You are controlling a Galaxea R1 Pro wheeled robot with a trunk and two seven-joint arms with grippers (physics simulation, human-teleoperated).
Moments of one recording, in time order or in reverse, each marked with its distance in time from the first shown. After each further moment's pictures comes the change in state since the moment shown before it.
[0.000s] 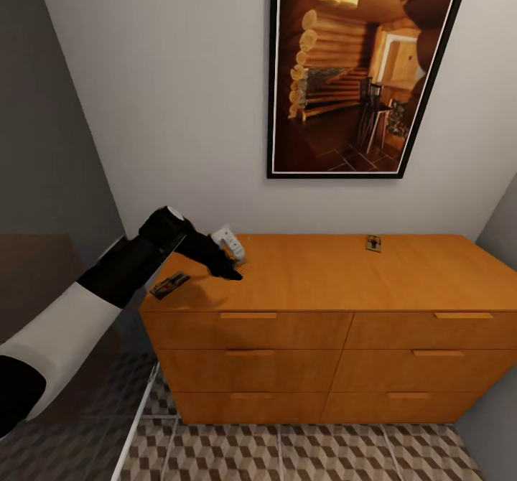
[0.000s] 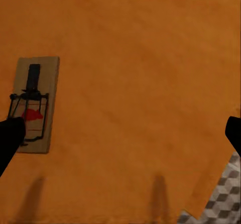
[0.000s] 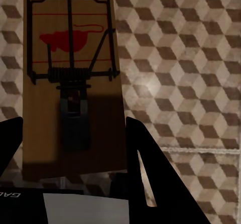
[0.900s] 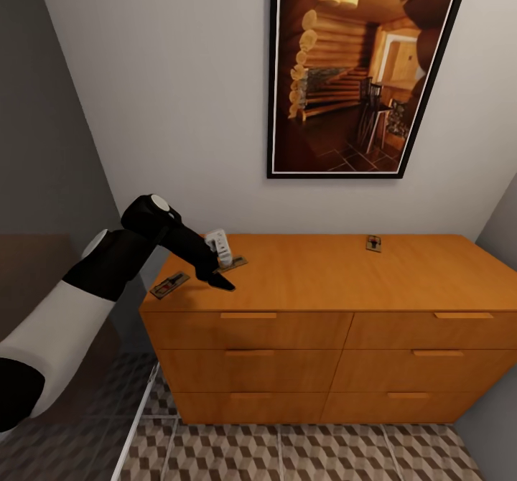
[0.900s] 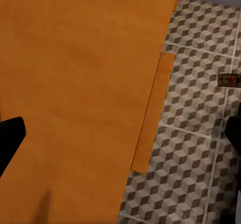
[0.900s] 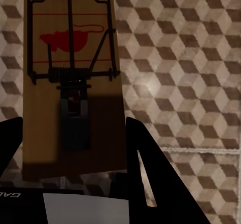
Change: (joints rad) left arm 0.000 0.000 0.135 -0.055 -0.300 -0.158 -0.527; right arm 0.000 0.000 0.000 0.000 0.000 0.000 0.000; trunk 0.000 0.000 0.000
